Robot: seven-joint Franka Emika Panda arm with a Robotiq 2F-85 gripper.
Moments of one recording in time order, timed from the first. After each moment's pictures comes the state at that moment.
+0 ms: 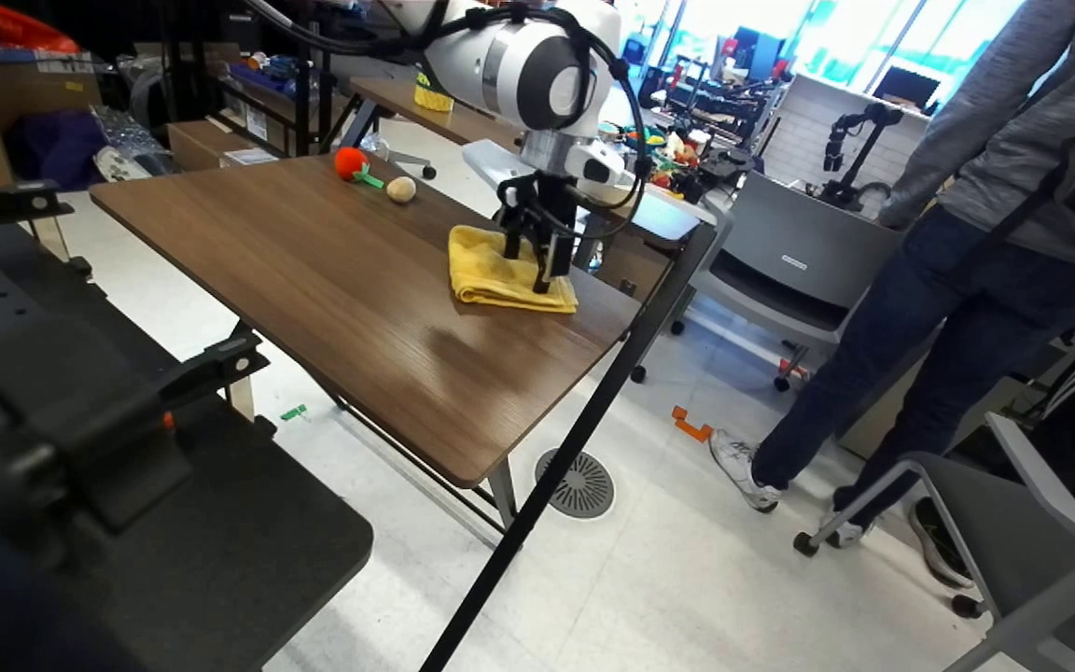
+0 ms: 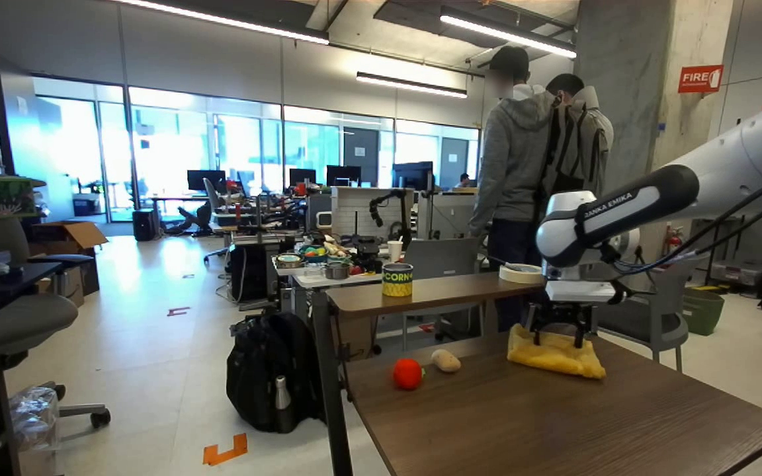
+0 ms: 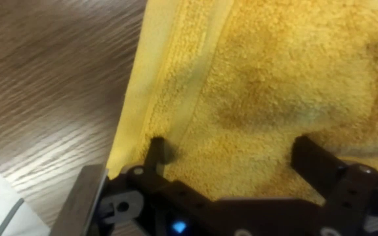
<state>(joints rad) -0.09 1.48 -0.08 -0.60 0.01 2.10 0.35</state>
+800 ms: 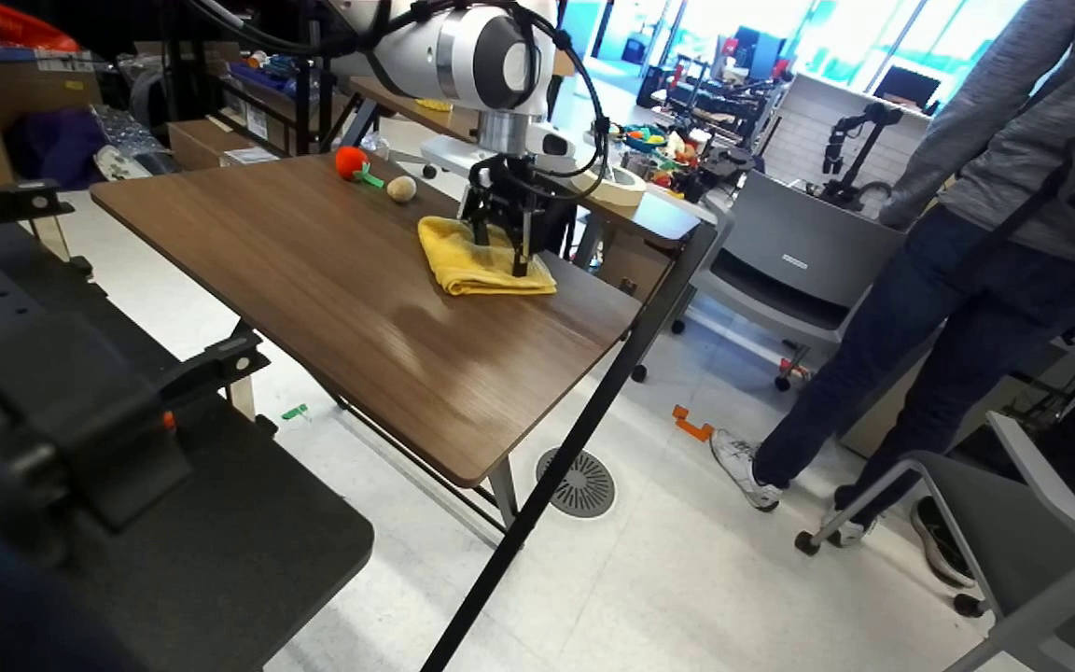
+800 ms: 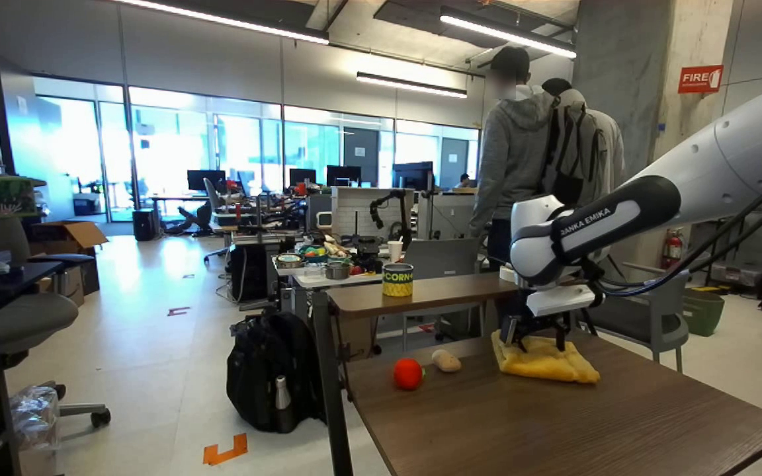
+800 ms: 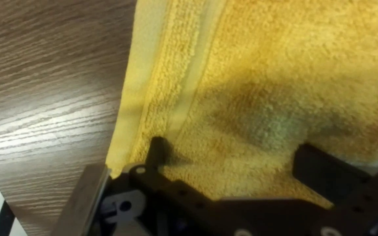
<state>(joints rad) 0.02 1.48 -0.13 -0.63 -0.10 2.10 0.32</state>
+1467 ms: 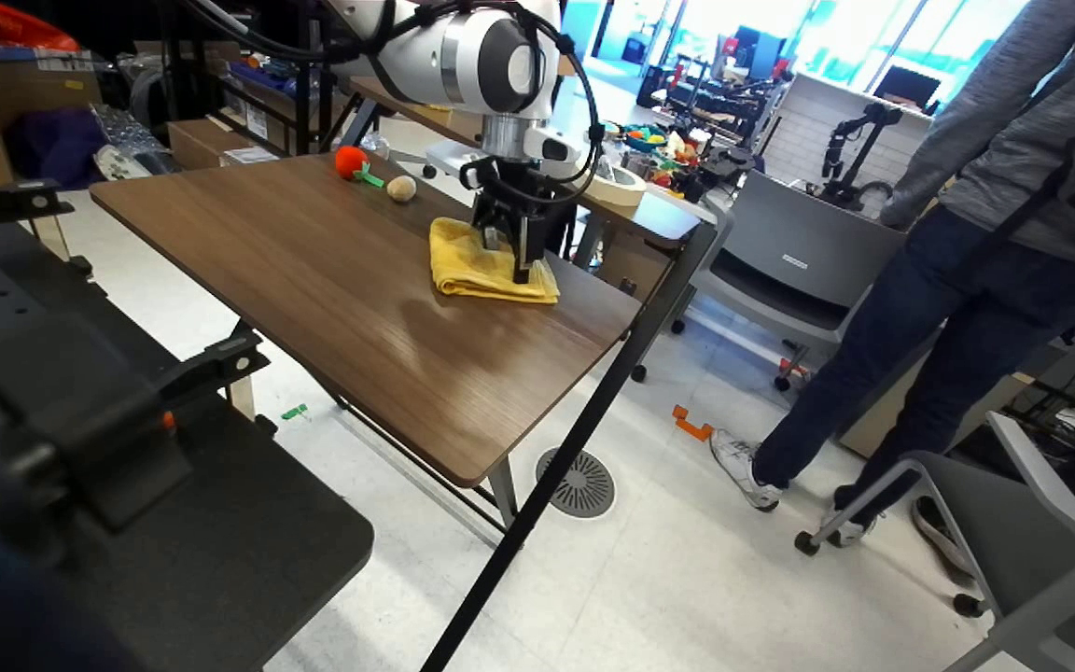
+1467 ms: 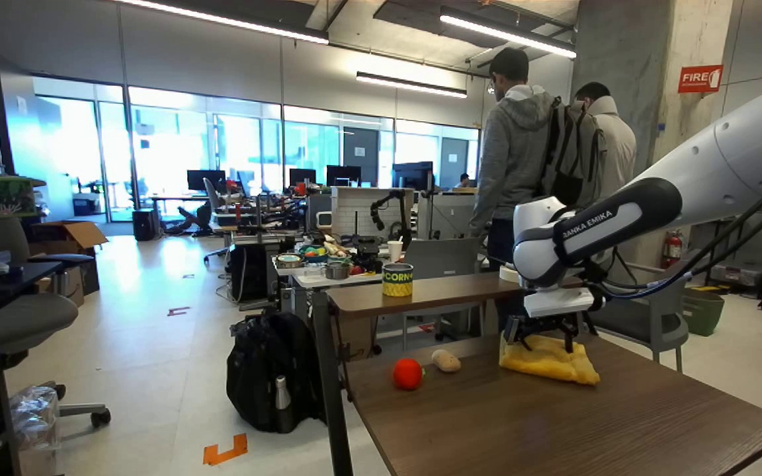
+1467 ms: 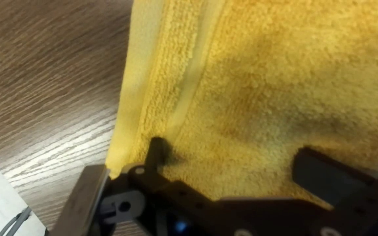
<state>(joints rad) 0.02 1.48 -0.15 -0.64 -0.10 2.09 0.48</state>
